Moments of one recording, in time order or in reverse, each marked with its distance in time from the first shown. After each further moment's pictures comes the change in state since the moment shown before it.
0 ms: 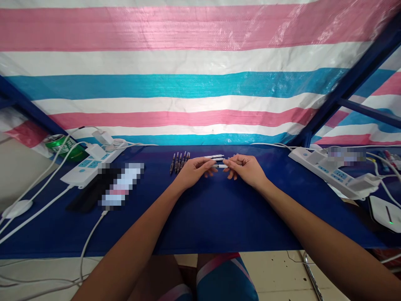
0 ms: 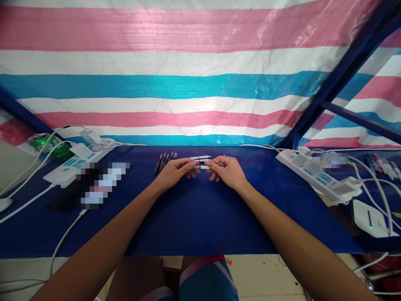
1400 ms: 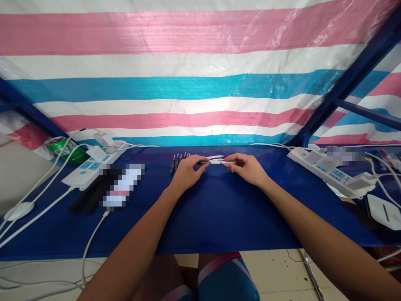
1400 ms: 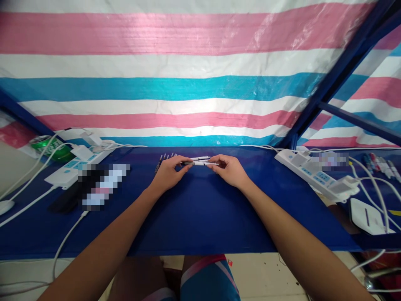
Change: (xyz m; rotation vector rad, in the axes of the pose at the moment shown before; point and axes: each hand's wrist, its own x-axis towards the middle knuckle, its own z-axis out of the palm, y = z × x) left_hand -0.002 0.001 -0.013 0.561 0.191 0.310; right_hand 0.007 0.006 -0.015 -0.304 -0.008 -0.204
